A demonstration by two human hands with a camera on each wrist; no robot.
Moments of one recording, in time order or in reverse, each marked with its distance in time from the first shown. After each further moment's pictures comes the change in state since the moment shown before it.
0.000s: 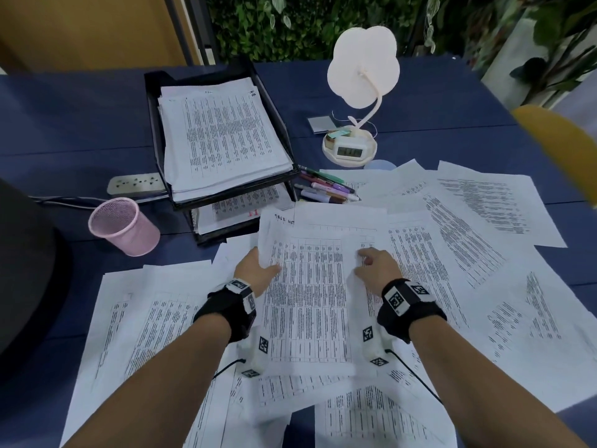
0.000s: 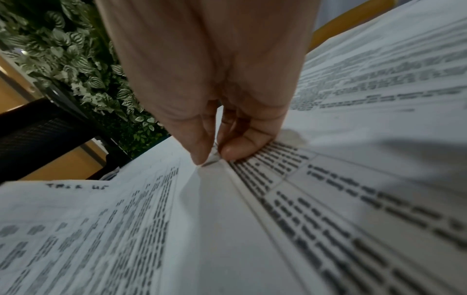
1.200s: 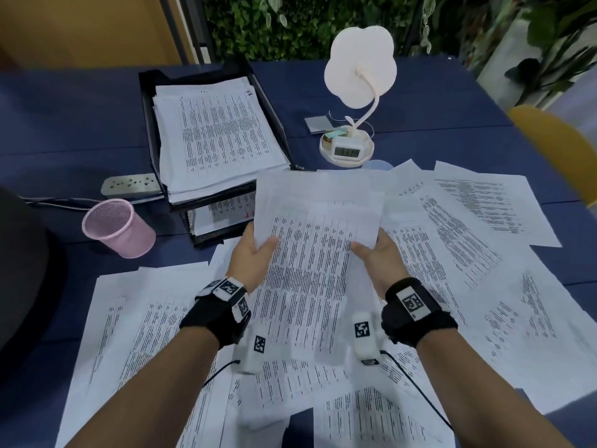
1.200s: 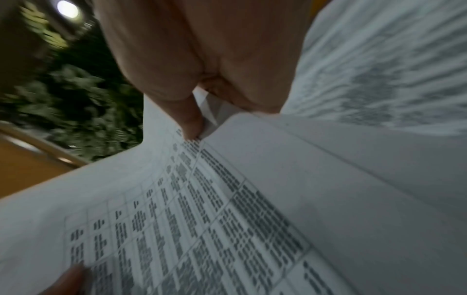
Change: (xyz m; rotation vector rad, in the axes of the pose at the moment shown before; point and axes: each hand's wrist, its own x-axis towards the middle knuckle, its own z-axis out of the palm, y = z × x) left_hand -0.025 0.041 -0.017 -0.454 0.045 0.247; right_hand -0.035 -0.043 -0.020 0.720 0.089 -0.055
